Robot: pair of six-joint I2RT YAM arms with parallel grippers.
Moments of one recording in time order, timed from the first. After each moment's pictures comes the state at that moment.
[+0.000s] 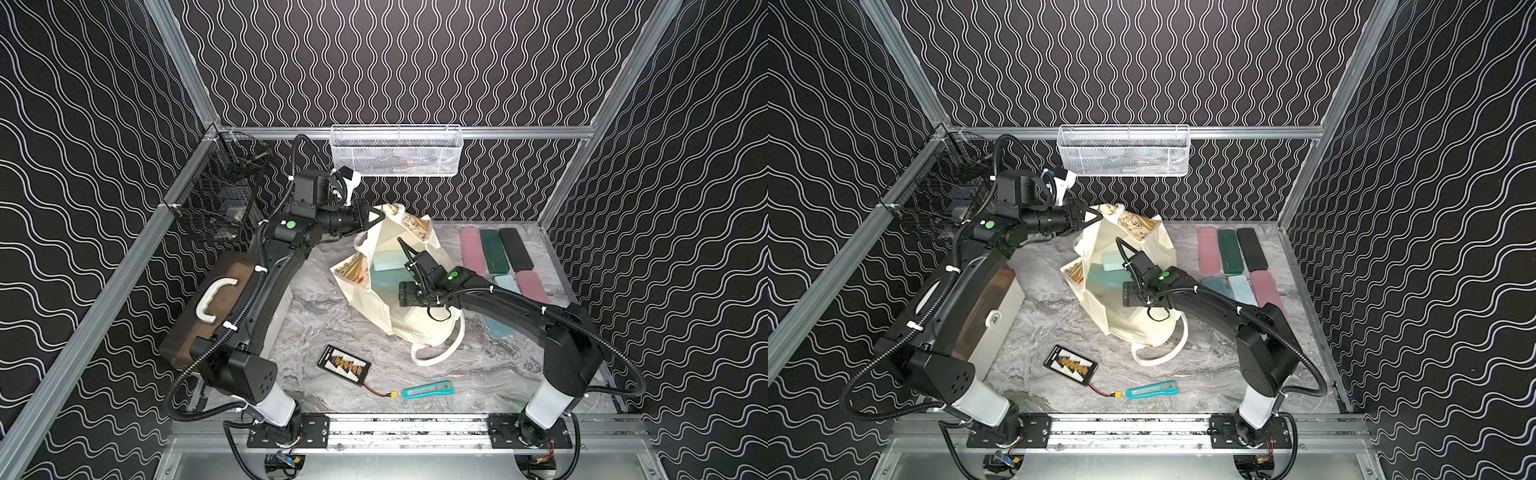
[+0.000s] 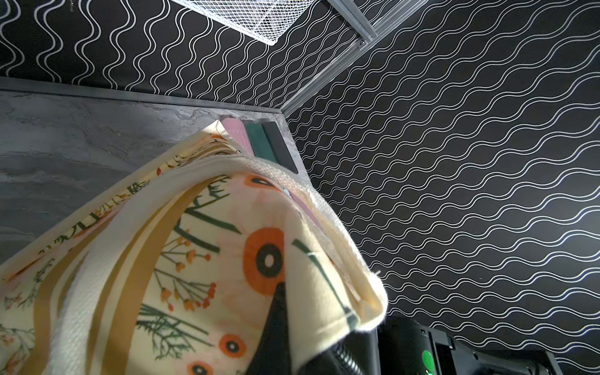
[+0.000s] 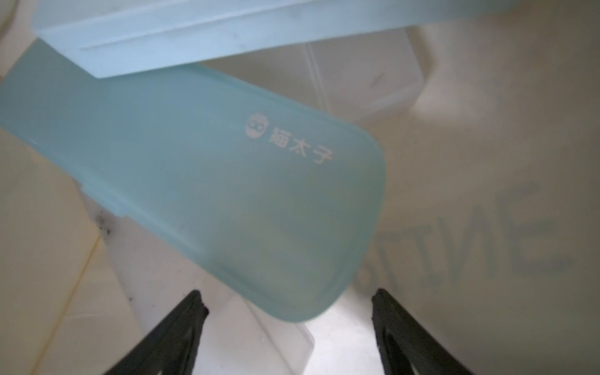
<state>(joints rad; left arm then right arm) -0.22 1.59 1.81 -0.66 0.67 -0.57 0.76 1.74 1.35 -0.64 0.12 0.66</state>
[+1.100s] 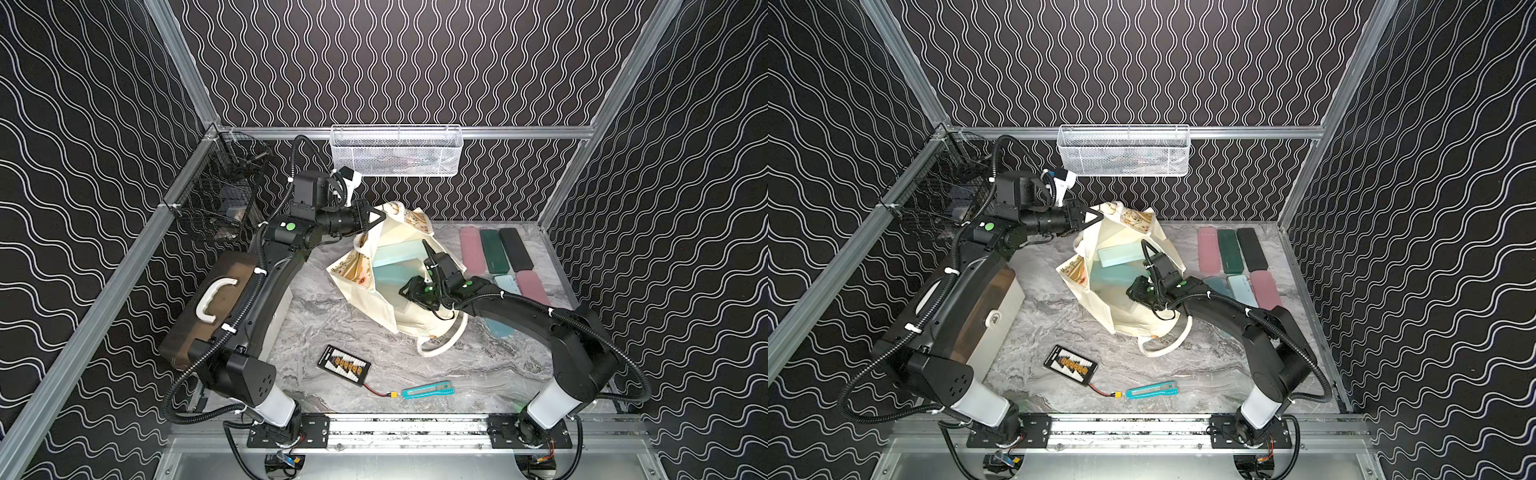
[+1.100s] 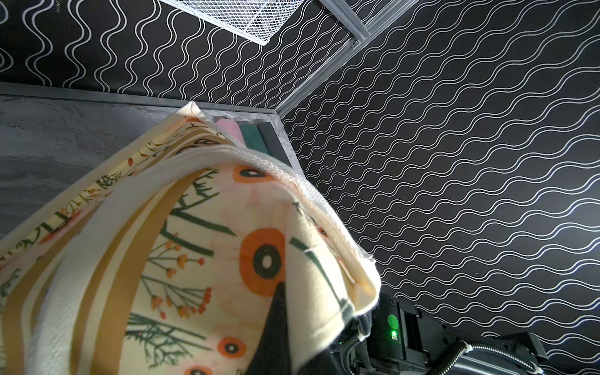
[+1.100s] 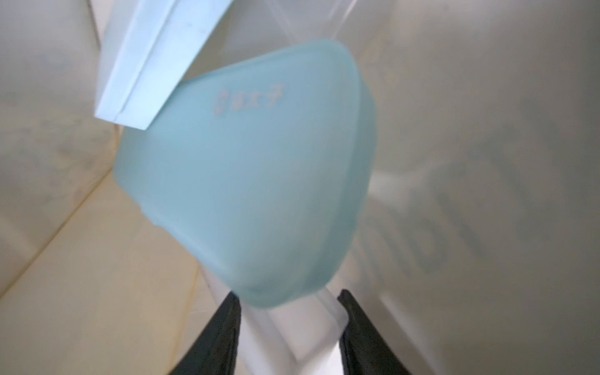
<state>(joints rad) -0.22 1.57 1.79 -0.63 0.68 -0.57 0.67 1.65 1.12 -0.26 -0.18 0.95</state>
